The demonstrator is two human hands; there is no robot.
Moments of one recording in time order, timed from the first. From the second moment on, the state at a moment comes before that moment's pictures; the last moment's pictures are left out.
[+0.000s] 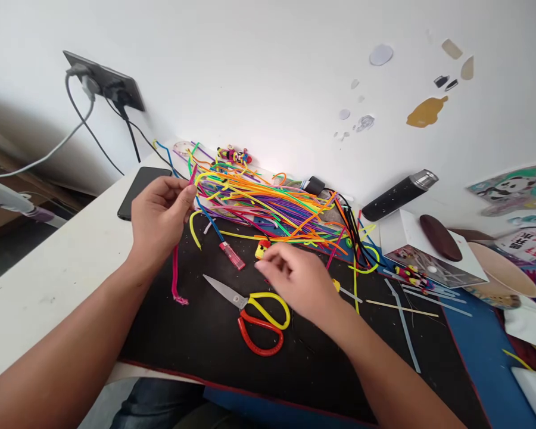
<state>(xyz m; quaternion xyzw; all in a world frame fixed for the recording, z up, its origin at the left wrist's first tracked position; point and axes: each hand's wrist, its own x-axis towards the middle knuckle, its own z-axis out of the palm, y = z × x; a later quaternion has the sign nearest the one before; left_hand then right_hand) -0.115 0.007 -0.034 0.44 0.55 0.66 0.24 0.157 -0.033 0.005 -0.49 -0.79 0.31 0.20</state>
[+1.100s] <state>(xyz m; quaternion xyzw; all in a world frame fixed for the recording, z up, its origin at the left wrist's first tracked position) -0.111 0.005 -0.047 0.47 0.59 0.60 0.27 0.097 -0.029 -0.012 -0.48 -0.80 0.33 0.13</state>
